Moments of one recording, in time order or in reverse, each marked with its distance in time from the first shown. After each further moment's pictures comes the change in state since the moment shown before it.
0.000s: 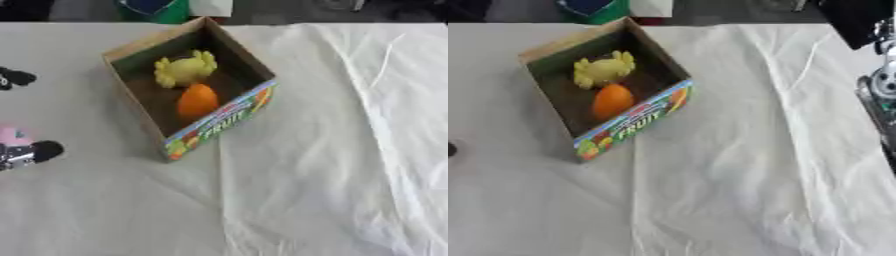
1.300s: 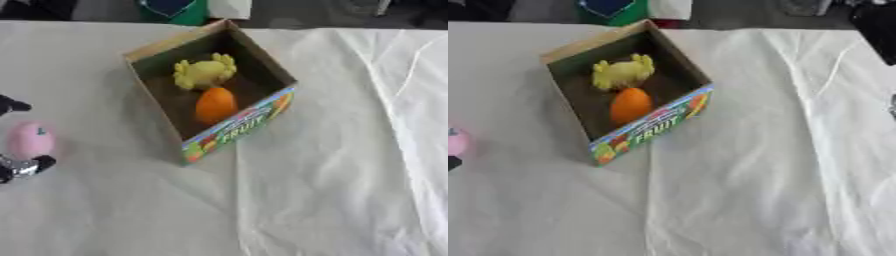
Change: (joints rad) left arm 0.040 0.021 0.023 0.197 -0.155 -0.008 0.042; right arm -0.003 0.000 0.000 0.000 -0.003 0.000 0.000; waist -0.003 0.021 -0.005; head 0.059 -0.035
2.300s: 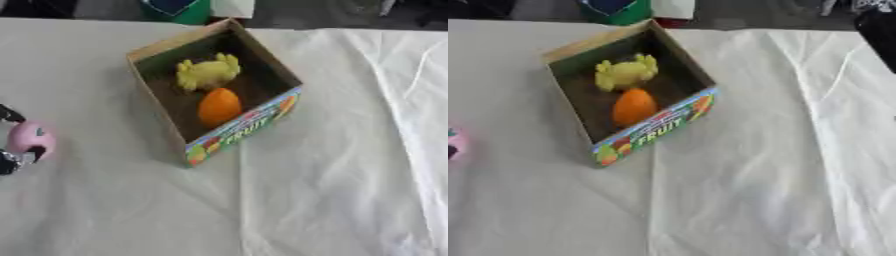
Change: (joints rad) left arm -0.052 -0.059 -0.011 0.169 -0.007 -0.022 0.040; right arm 0.001 0.006 0.000 0.000 -0.005 0.004 -0.008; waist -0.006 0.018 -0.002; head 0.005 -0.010
